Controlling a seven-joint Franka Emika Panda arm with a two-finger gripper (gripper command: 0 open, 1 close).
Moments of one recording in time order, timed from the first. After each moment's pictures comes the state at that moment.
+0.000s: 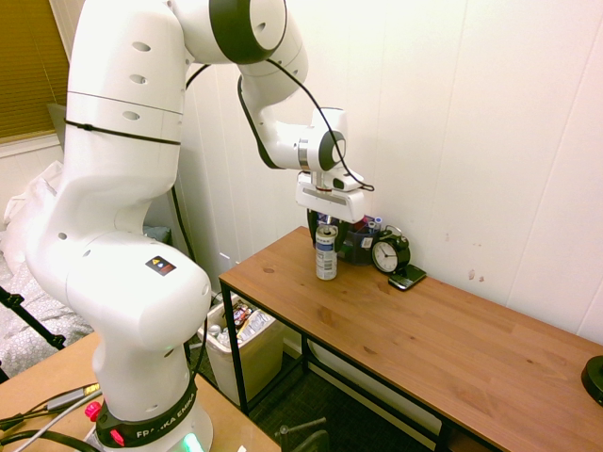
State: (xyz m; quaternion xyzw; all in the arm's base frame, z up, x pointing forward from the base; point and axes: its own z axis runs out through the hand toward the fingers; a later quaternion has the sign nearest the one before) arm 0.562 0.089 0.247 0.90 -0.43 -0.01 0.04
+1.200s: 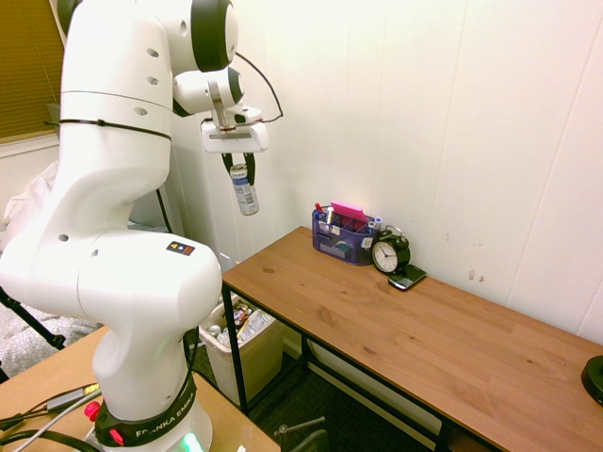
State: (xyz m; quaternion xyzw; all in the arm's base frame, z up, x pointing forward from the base) arm 0.526 0.427 0.320 0.96 -0.26 0.05 0.07
